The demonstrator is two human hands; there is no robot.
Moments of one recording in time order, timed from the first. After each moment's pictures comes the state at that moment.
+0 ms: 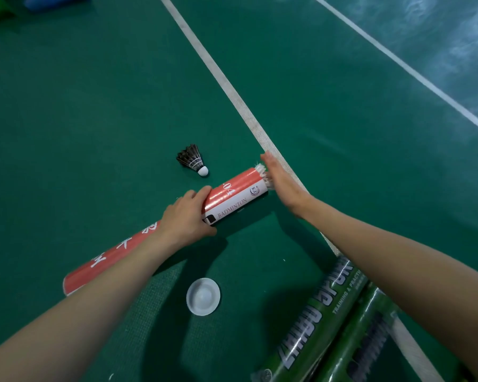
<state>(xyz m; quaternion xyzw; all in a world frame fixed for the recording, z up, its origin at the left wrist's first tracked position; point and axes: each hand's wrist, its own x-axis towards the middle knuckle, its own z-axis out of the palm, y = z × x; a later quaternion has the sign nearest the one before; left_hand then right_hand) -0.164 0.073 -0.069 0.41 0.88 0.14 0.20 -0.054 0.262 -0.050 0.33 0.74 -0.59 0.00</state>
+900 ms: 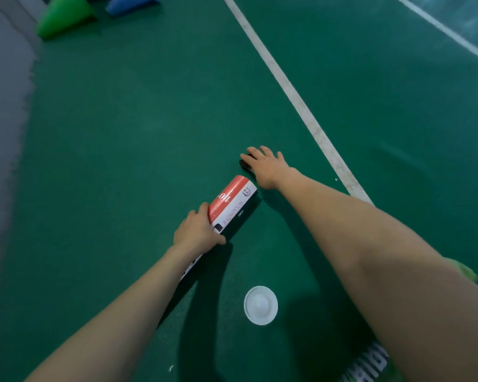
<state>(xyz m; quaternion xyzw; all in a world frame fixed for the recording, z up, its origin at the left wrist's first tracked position) -0.215 -0.004 -0.094 0.19 0.93 0.13 0.29 -0.222 0.215 -0.088 0.11 0.98 -0.05 0.18</state>
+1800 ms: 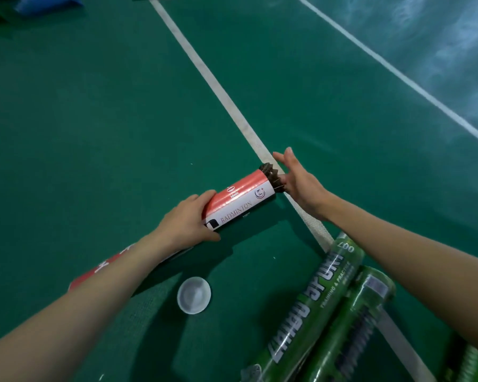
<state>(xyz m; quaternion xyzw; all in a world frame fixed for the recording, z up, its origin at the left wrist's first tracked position) -0.148 0.078 -0.055 0.44 0.84 0.19 0.27 -0.008 0.280 -0.015 0.32 0.69 -0.65 0.00</state>
